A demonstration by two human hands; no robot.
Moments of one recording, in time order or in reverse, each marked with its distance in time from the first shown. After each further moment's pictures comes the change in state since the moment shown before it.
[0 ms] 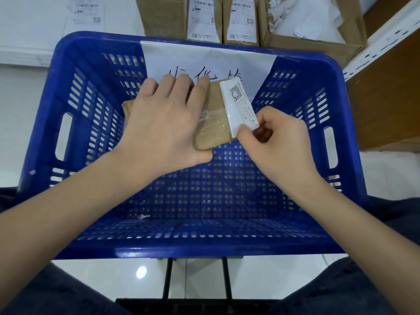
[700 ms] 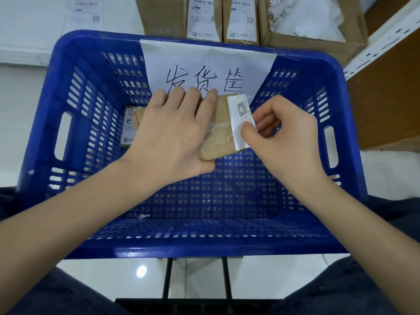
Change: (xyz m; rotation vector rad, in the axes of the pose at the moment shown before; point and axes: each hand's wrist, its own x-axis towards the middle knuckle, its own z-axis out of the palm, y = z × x) left_hand -0.006 0.011 0.004 0.039 -0.067 0.067; right_hand 0.003 0.002 -0.004 0.124 0.062 -0.028
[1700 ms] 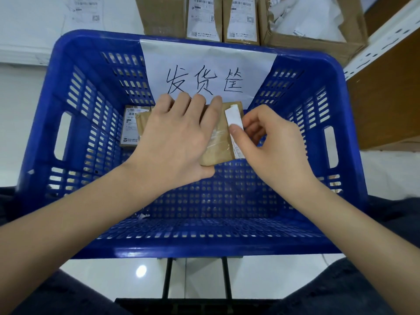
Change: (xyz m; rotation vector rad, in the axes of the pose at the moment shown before) left_hand -0.004 0.006 0.000 0.061 0.004 0.044; right_hand -0.006 0.001 0.010 -0.086 -0.104 -0.061
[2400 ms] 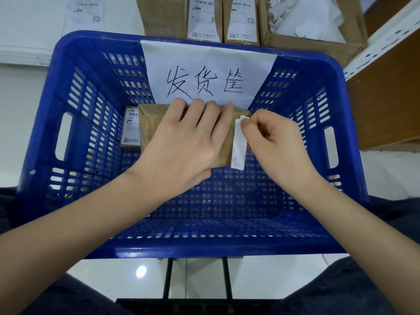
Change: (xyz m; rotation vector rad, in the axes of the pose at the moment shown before) left_hand -0.006 0.006 -0.006 0.244 0.024 0.112; right_hand 0.007 0.006 -0.003 0.208 -0.074 0.086
